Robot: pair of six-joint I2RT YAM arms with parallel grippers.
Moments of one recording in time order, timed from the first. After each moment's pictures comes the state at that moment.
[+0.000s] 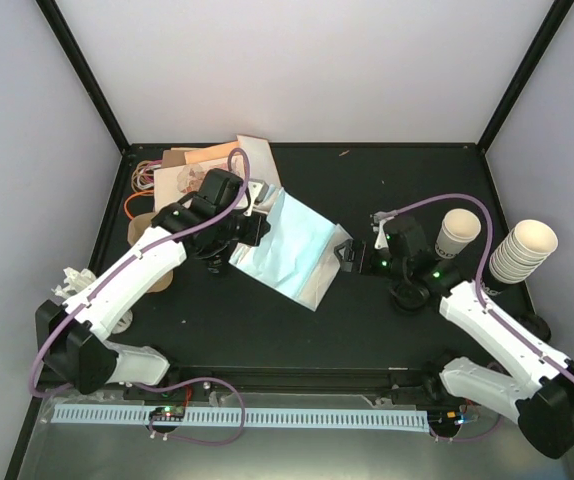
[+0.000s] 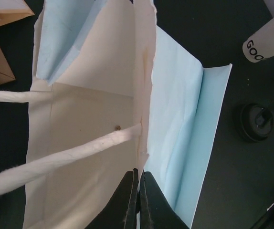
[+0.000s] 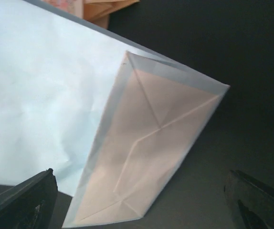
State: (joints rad) left arm -0.55 1.34 1.24 -0.72 0.23 -0.31; right arm 0.56 1.03 0.76 -0.45 -0.12 0.60
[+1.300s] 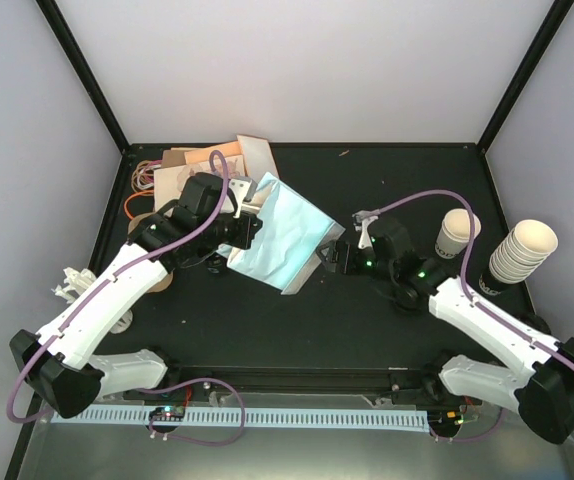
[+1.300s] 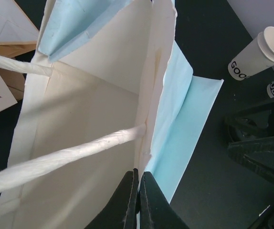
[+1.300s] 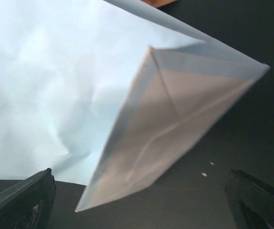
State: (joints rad) left arm -0.58 1.19 1.24 -0.75 0.16 -0.34; right arm 0.66 1.09 0.76 -0.31 -0.14 0.63
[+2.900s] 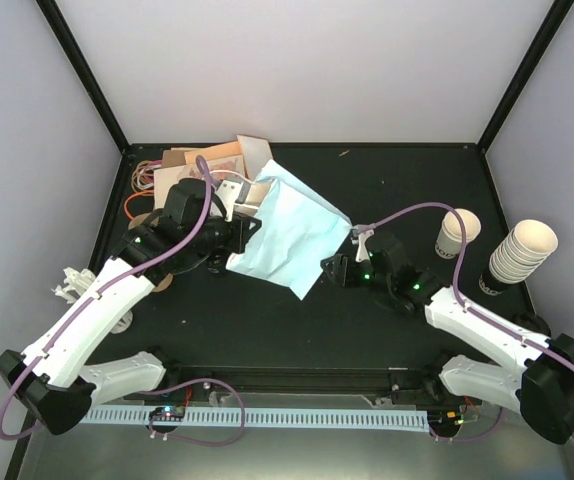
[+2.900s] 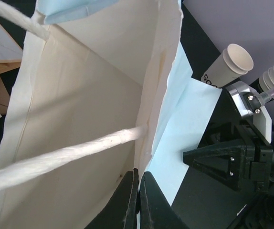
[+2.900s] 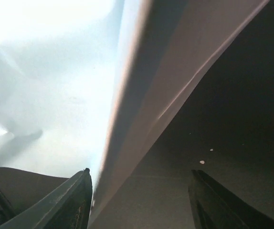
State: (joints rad) left arm -0.58 1.09 1.20 -0.70 0.21 -0.35; right arm 0.68 1.08 0.61 -0.15 -0.16 0.62
